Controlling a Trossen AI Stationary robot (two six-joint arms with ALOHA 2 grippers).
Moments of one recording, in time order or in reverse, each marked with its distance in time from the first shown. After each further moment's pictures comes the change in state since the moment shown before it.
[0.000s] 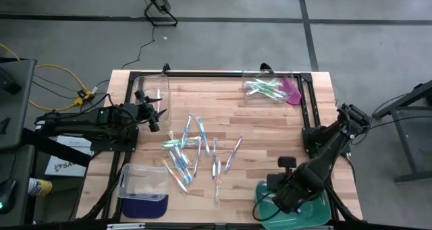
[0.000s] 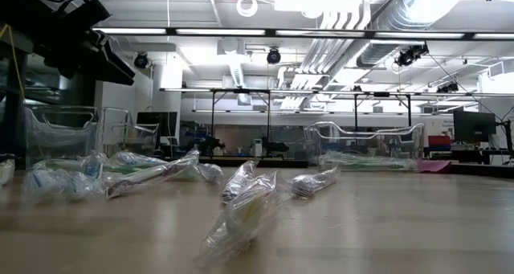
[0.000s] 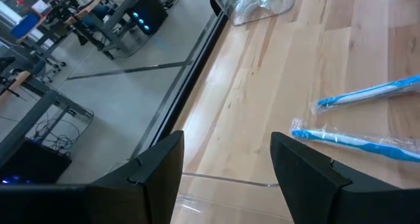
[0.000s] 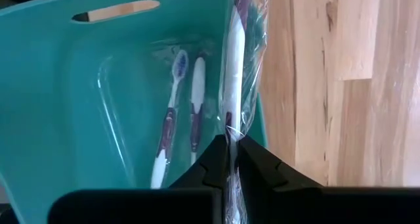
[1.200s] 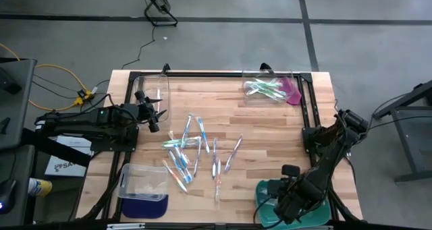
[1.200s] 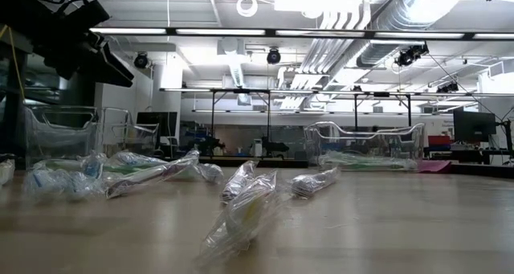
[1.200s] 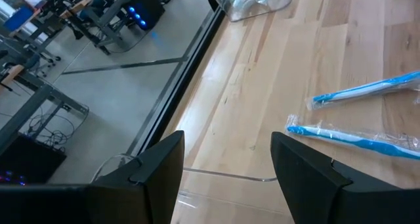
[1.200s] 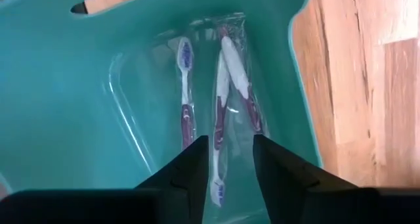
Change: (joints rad) left arm 0.000 0.000 0.000 -0.021 0.010 -0.029; right arm 0.054 0.074 0.000 0.046 -0.014 0.225
